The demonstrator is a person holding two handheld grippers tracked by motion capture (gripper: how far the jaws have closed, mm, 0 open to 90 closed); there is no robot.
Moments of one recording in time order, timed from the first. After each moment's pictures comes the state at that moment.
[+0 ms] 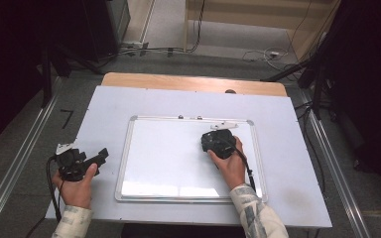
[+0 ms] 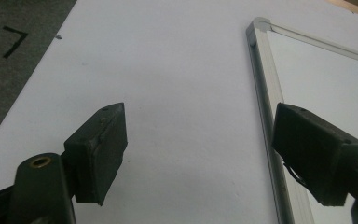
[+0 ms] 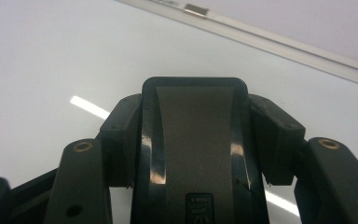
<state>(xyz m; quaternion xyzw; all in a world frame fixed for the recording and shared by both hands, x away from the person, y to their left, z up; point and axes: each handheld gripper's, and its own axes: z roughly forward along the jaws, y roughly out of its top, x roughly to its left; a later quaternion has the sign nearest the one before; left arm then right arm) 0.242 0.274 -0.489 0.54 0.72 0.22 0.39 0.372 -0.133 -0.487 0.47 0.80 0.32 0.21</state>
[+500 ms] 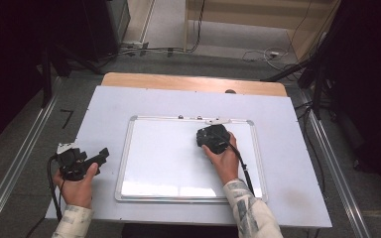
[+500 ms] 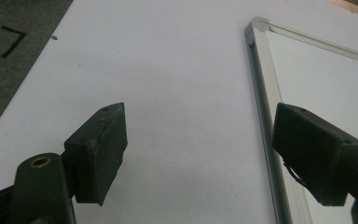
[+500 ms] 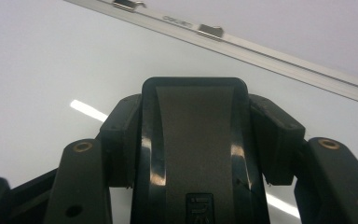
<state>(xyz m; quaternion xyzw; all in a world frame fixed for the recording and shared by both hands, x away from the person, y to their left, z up) 0.244 0.273 -0.489 0.53 0.72 0.22 0.39 0.380 -0.109 -0.488 0.47 0.79 0.32 0.21</state>
